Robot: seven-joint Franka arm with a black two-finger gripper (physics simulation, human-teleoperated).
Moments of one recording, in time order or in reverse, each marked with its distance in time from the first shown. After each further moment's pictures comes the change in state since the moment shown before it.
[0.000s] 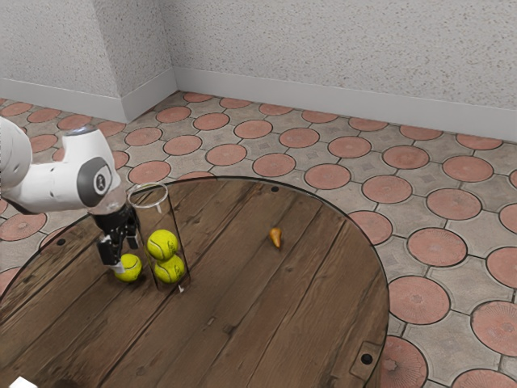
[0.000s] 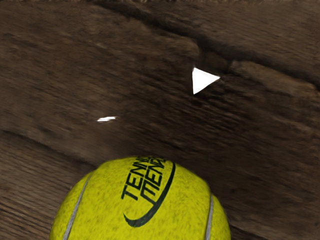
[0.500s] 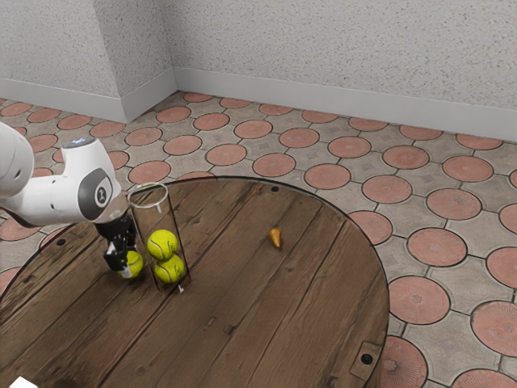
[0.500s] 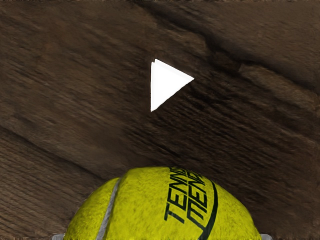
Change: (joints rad) arm -0.001 0.001 -0.011 -0.064 -0.008 0.132 -0.090
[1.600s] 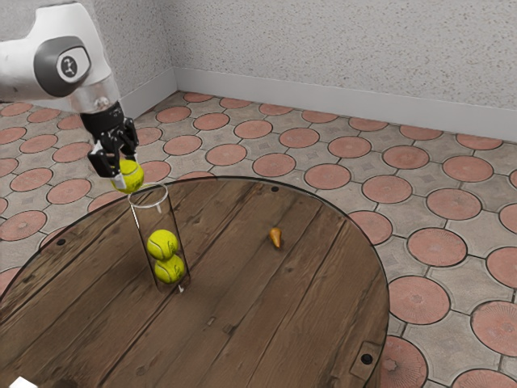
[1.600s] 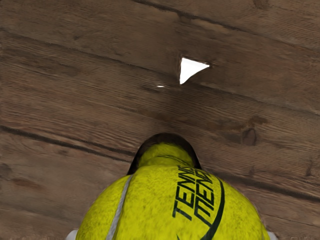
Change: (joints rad) arm -0.010 -0.327 -0.100 0.317 0.118 -0.613 -0.057
